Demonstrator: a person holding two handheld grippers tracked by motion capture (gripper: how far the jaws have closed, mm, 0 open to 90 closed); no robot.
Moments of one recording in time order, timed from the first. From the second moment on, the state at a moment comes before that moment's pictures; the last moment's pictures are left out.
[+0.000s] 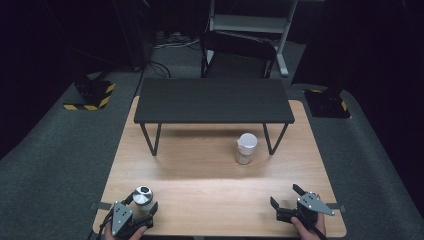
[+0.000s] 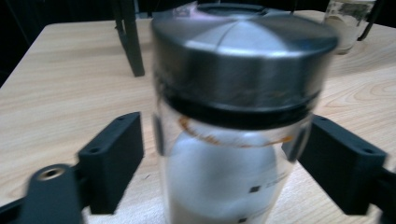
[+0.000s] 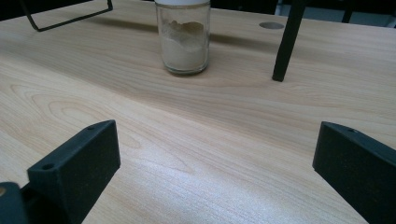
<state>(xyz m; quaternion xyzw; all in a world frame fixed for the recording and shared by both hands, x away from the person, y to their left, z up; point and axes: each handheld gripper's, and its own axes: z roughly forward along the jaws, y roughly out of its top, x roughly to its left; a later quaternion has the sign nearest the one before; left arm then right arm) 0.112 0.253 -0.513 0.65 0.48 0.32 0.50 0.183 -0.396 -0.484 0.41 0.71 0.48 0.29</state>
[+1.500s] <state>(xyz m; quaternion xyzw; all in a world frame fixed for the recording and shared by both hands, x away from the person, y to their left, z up) 0.161 0.189 -0.463 0.67 0.42 0.29 0.54 0.182 -0.397 -0.485 0.42 0.71 0.49 0.29</state>
